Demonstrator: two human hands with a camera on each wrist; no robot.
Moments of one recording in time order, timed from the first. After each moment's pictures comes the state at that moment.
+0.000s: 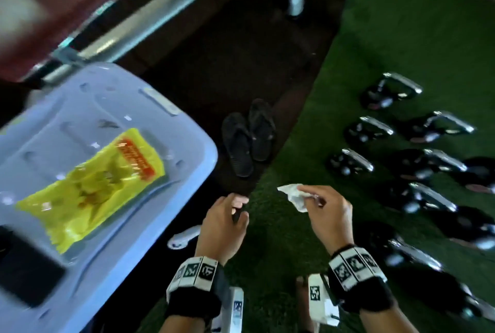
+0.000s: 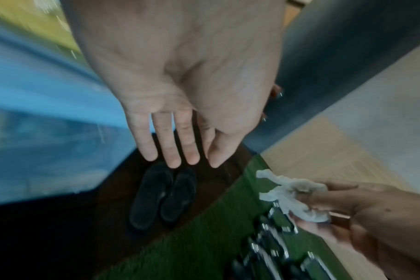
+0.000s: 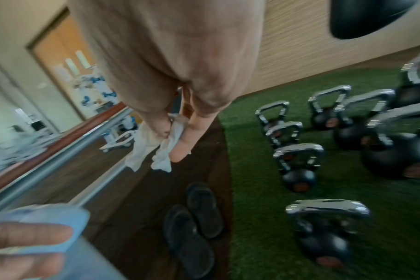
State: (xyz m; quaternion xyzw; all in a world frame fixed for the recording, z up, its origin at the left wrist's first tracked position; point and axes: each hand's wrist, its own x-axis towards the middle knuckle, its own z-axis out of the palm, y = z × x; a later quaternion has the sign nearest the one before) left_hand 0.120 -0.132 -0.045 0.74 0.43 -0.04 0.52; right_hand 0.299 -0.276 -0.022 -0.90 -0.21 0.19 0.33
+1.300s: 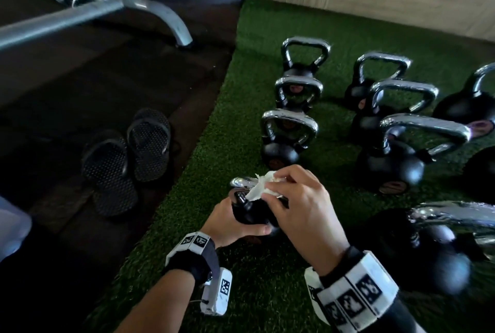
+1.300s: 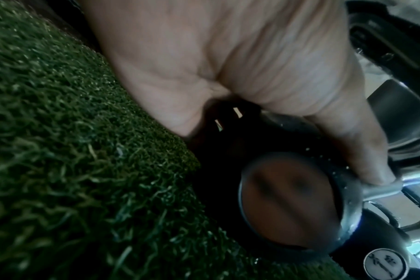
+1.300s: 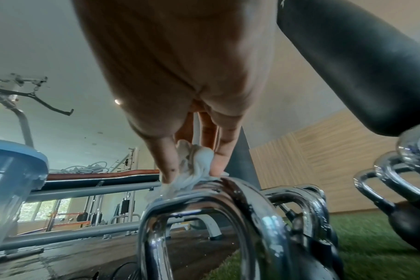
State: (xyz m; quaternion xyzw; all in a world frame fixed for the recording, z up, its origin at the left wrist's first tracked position) left_hand 0.372 -0.309 -0.457 0.84 0.14 -0.01 0.52; right_hand 0.416 -0.482 -0.333 -0.85 -0.38 -0.12 0.33
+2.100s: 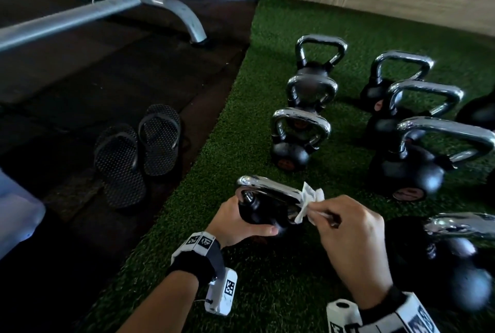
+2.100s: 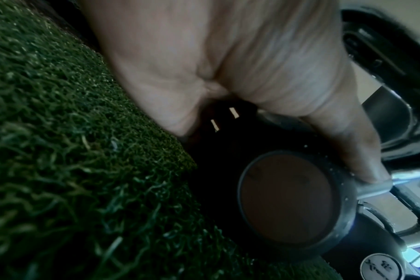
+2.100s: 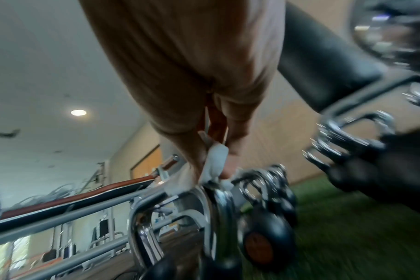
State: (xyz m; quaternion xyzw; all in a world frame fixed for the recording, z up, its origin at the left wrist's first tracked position) left_hand 0.370 -0.311 -0.466 0.83 0.14 0.01 0.54; right_hand 0.418 -0.531 -0.355 -0.87 -0.27 -0.14 0.39
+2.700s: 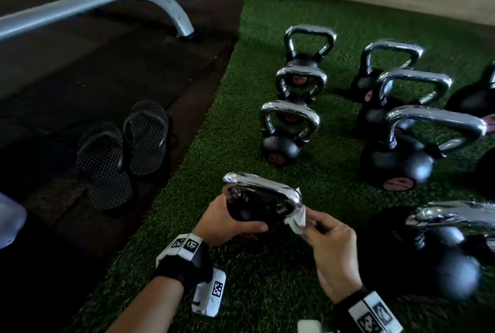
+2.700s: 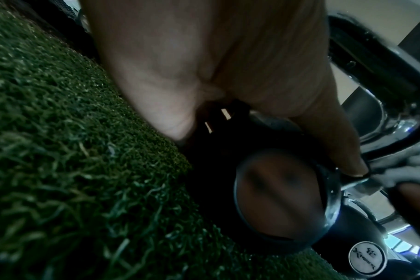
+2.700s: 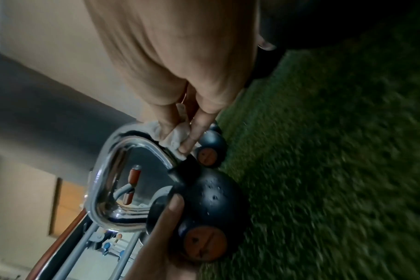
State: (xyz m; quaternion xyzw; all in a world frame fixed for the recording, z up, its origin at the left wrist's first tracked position) left_hand 0.369 -0.311 -0.464 0.84 0.16 0.02 0.51; right_hand 0.424 -0.540 -0.446 -0.68 -0.02 0.13 0.72
